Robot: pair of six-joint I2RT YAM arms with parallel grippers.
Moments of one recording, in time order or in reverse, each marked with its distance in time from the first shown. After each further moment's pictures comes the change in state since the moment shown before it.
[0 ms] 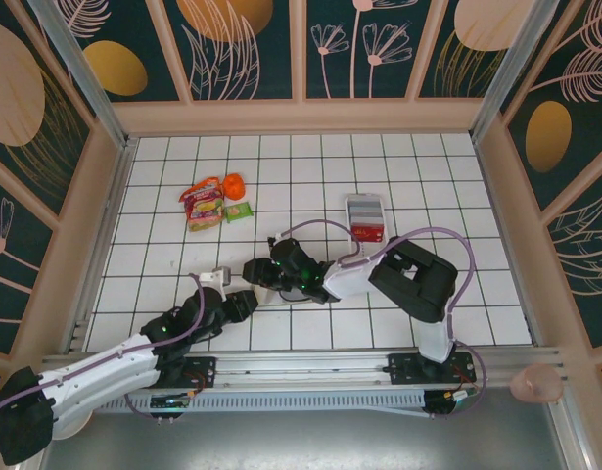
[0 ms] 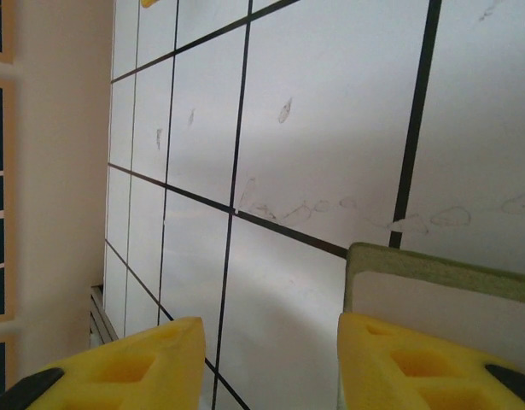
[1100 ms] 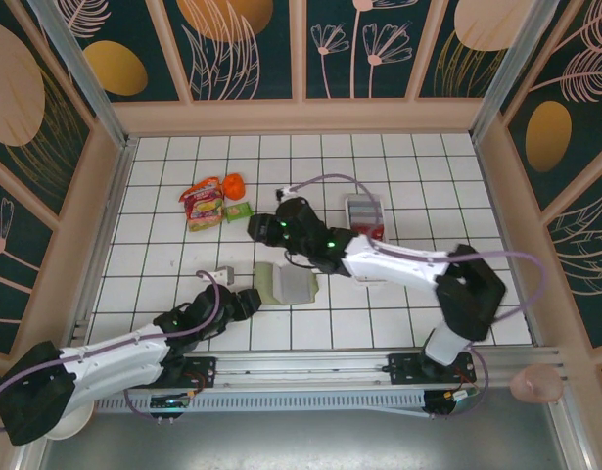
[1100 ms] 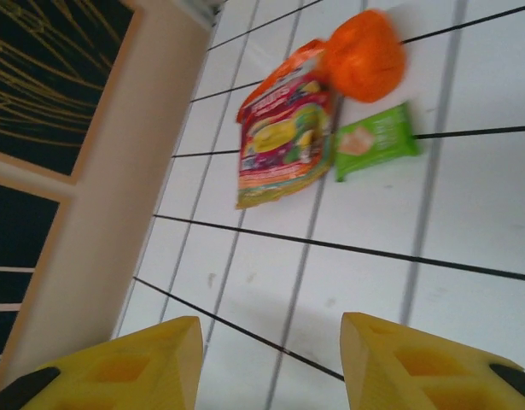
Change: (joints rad) left arm 0.000 0.232 0.016 0.106 -0.067 0.010; right arm -0.055 -0.349 0.188 -0.479 0.290 -0.249
